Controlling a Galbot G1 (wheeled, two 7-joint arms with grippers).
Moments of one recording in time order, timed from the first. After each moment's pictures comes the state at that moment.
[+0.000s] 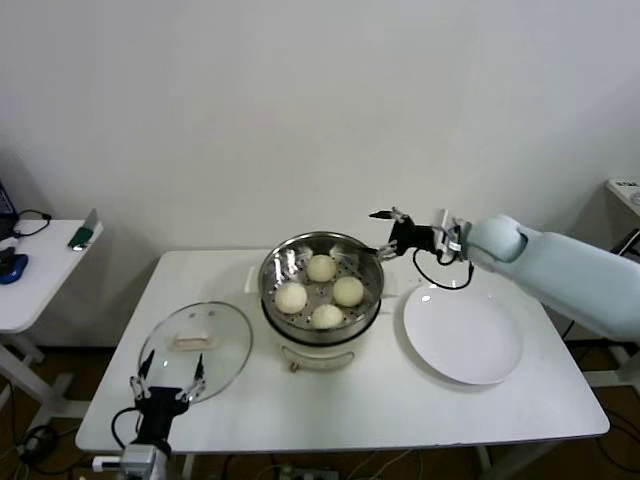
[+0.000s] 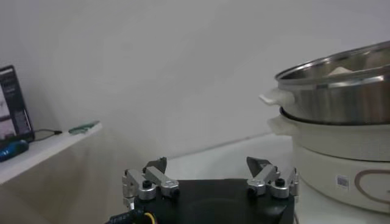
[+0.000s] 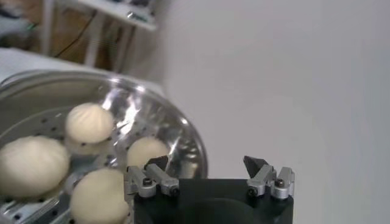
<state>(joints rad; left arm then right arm) 1.67 -1.43 -0.65 -2.00 0.09 -0.02 -0.06 0.22 0.72 -1.06 1.31 0.82 0.12 -0.38</state>
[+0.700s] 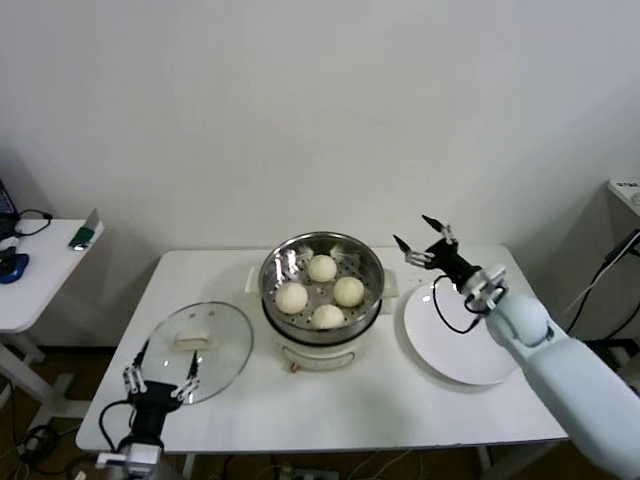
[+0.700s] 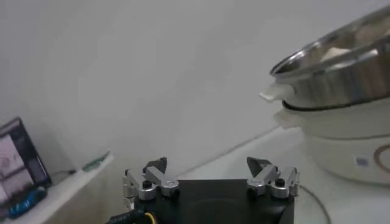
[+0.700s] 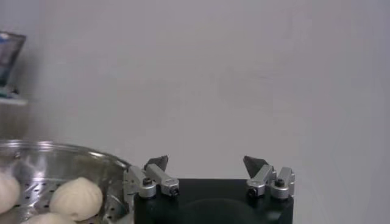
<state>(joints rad) 1.67 -1.42 -0.68 -2.01 0.31 -0.03 -0.05 -0.70 0.83 0.02 1.46 0.59 0.15 -0.20</state>
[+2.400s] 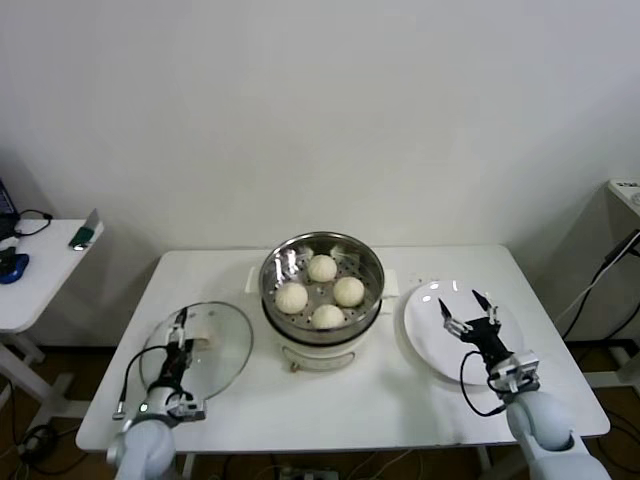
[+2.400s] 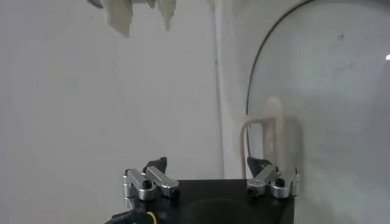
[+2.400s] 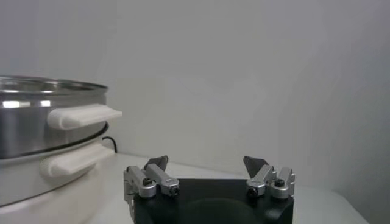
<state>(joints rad) 1.23 -1.35 -0.62 -1.45 1.41 -0.02 -0.15 -1.18 1.12 0.52 1.52 0.34 0.10 -0.21</state>
